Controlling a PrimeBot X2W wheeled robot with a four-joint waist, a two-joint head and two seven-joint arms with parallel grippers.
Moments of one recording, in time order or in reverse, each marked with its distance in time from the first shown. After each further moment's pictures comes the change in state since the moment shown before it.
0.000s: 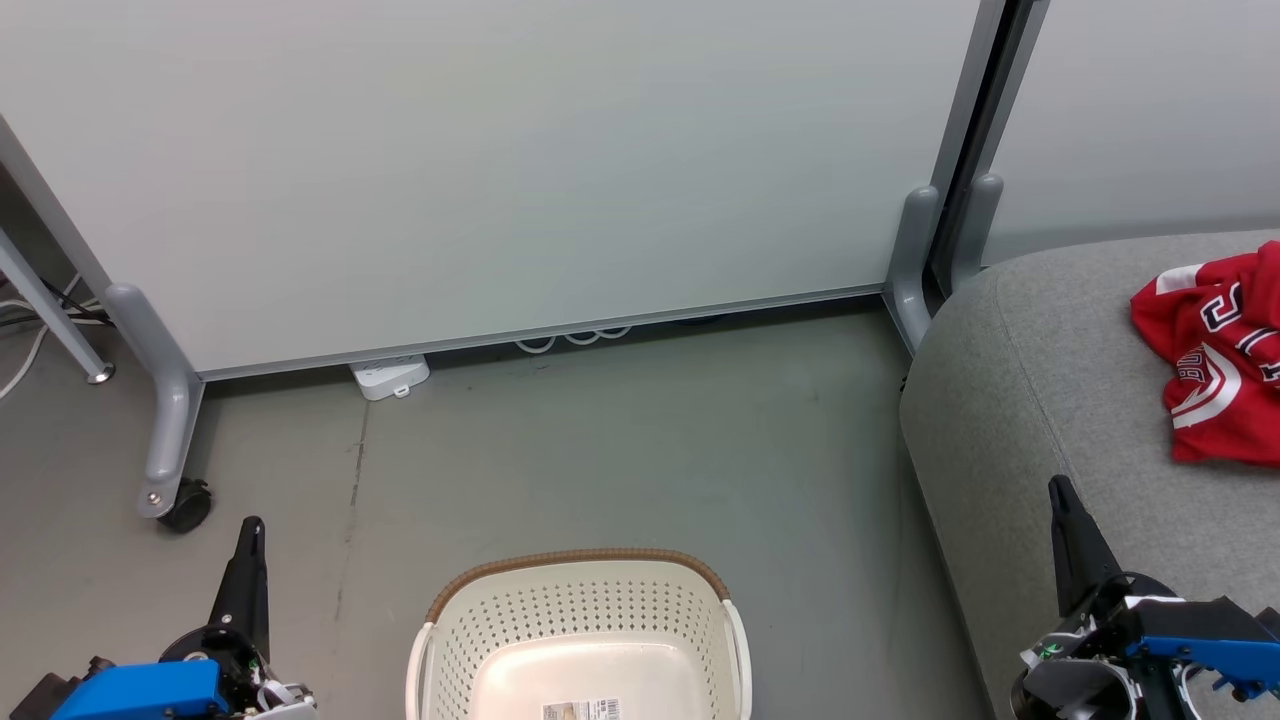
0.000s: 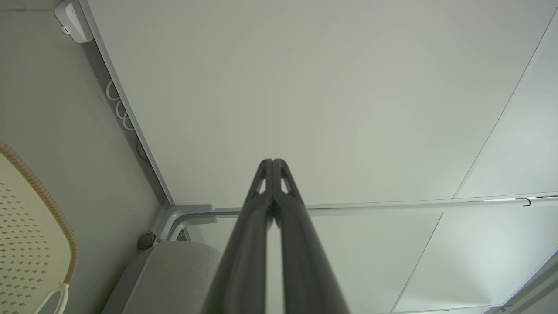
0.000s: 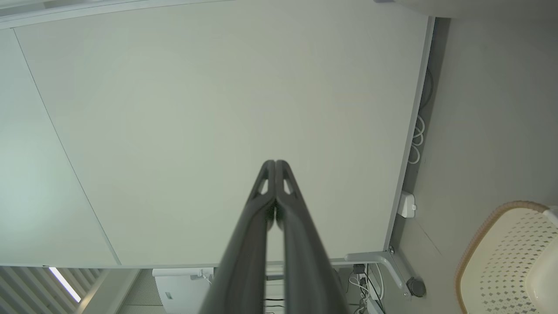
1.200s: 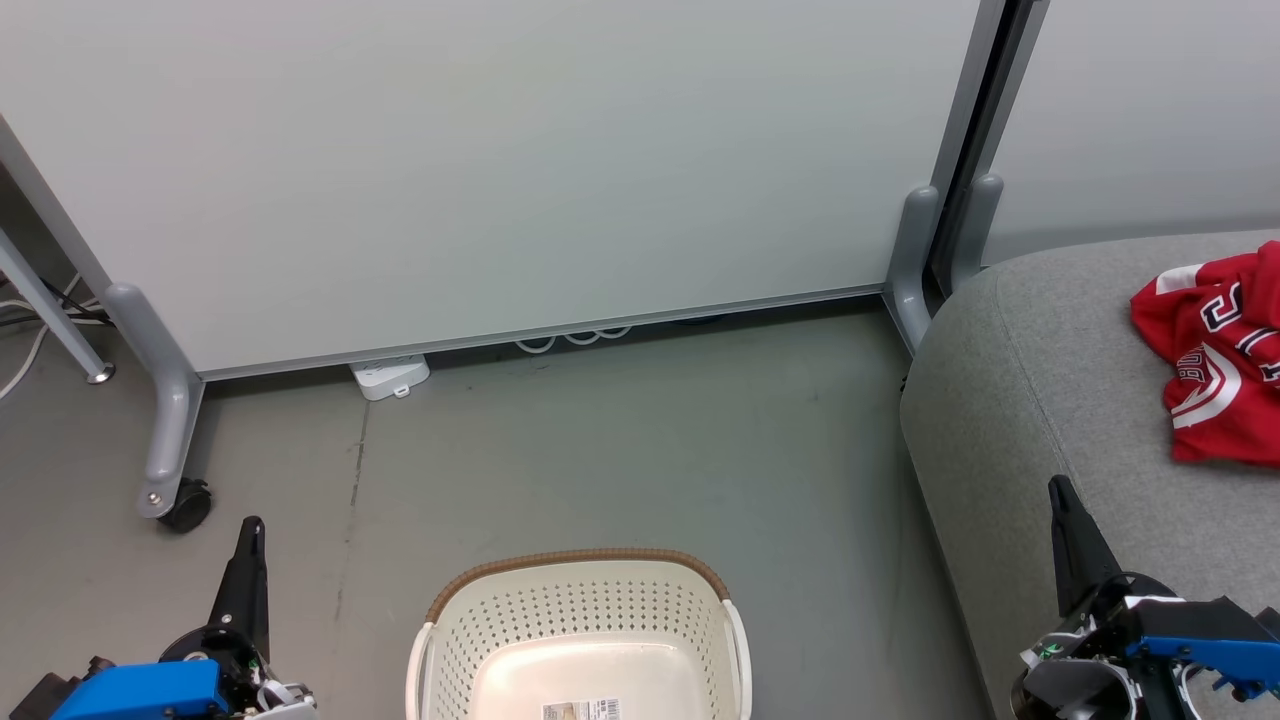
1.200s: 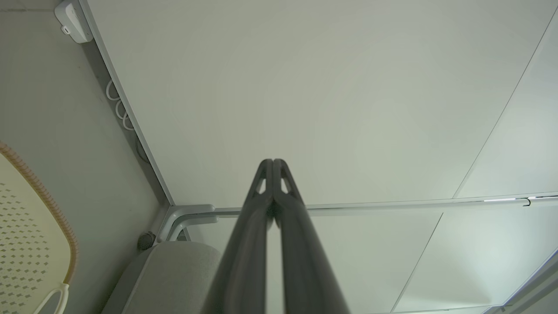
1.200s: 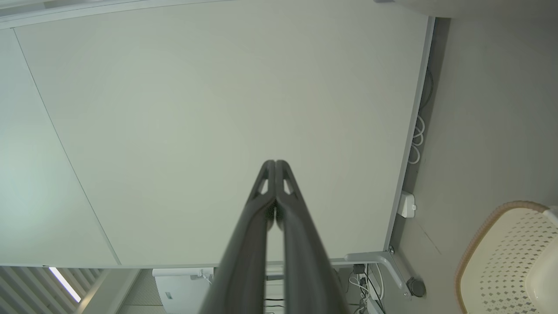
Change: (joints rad) left arm 0.000 0.000 0.000 0.000 0.000 0.000 0.000; right arm 0.000 0.000 0.000 0.000 0.000 0.000 0.000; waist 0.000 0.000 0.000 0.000
